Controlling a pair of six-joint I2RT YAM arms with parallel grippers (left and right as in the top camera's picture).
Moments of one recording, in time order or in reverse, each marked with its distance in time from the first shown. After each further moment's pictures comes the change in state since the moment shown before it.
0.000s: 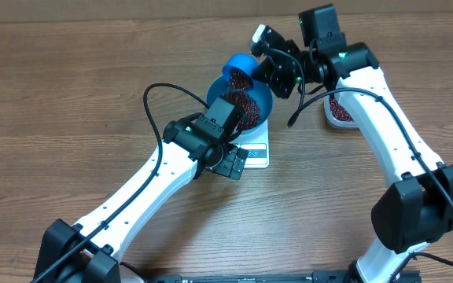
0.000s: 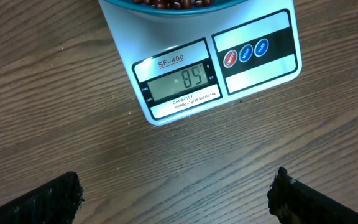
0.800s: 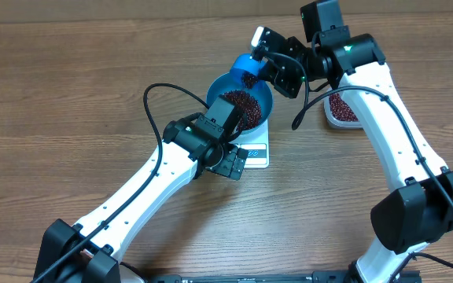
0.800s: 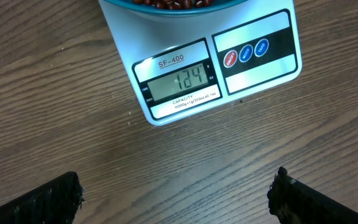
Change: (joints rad) left arm 0.000 0.000 0.000 0.000 0.000 0.000; right arm 0.010 0.000 0.074 -0.148 0.084 -0.151
